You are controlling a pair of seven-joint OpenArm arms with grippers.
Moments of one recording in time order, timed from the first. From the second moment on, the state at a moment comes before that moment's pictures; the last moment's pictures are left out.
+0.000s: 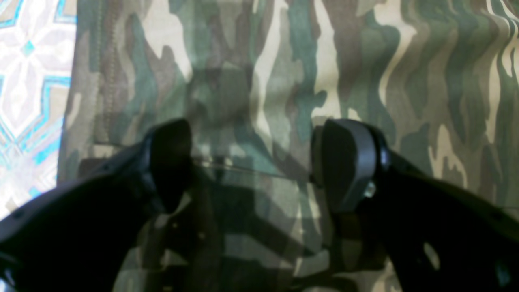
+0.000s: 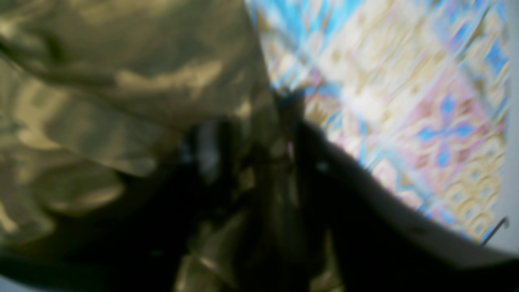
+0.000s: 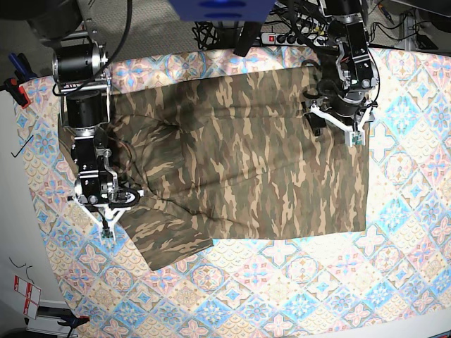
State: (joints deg) left arm 16.7 -2.1 -18.9 83.1 -7.4 -12.9 30.5; right arm 20.9 13.1 -4.4 57.1 1.6 2.1 -48.8
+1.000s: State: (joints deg) left arm 11.8 -9.7 -34.9 91.9 -16.6 -12.5 41.3; right arm 17.2 13.1 -4.1 66.6 1.2 2.1 -48.2
